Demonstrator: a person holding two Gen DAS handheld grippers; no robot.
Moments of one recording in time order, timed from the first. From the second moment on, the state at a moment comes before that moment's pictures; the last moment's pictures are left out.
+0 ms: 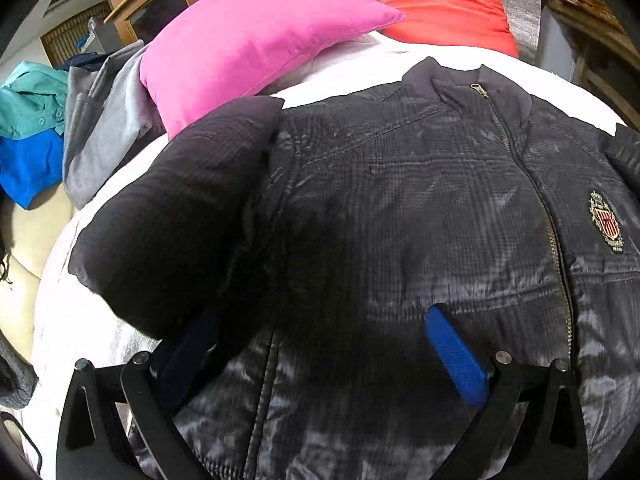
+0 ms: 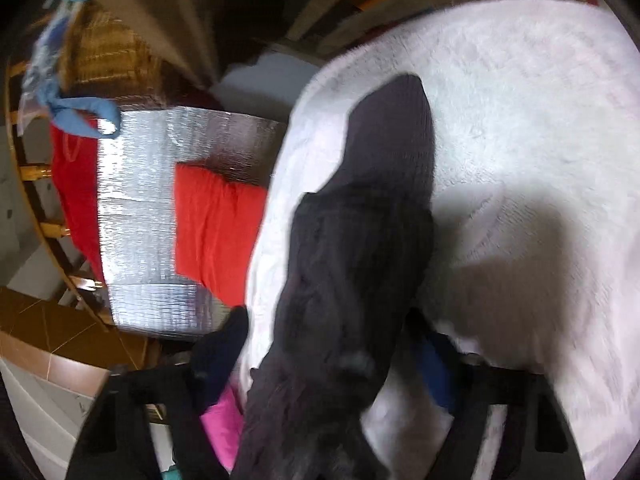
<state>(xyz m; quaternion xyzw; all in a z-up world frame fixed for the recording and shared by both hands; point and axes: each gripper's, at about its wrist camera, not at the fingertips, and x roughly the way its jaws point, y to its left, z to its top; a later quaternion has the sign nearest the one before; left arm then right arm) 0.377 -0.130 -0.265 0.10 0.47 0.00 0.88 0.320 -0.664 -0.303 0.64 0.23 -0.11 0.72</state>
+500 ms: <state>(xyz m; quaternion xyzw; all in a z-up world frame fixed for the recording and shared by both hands) 0.370 -0.077 -0.223 0.04 0.42 0.03 0.91 0.311 -0.502 -0.162 0.50 0.22 0.07 0.83</state>
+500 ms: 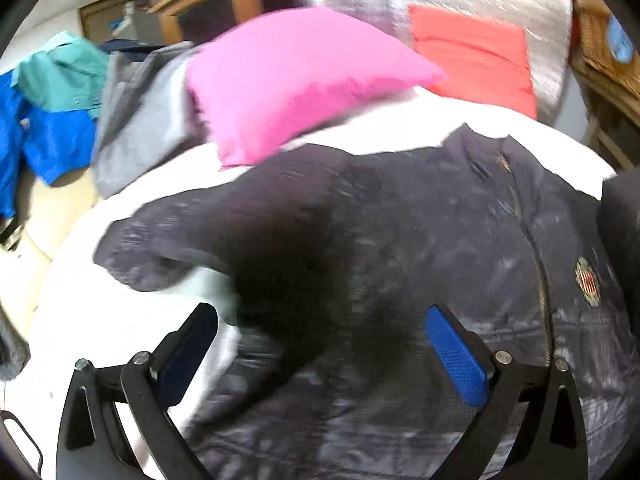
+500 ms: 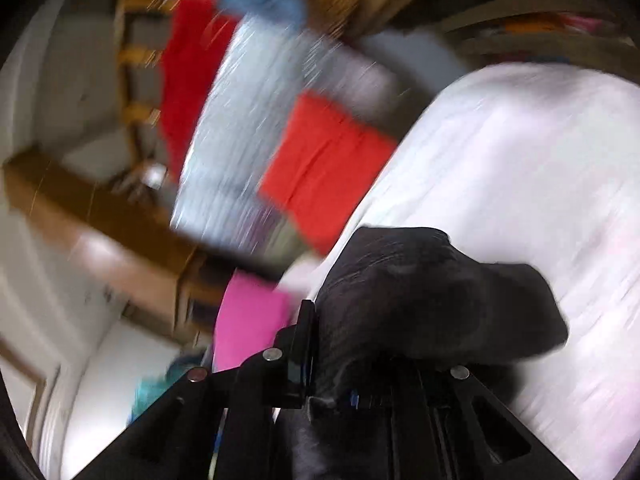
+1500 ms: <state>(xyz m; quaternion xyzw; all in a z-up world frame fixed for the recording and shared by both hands) 0.323 -0.208 -0.189 0.04 0.36 -0.20 0.91 0.257 -0.527 -0.259 0.55 0.32 -0.08 0.77</state>
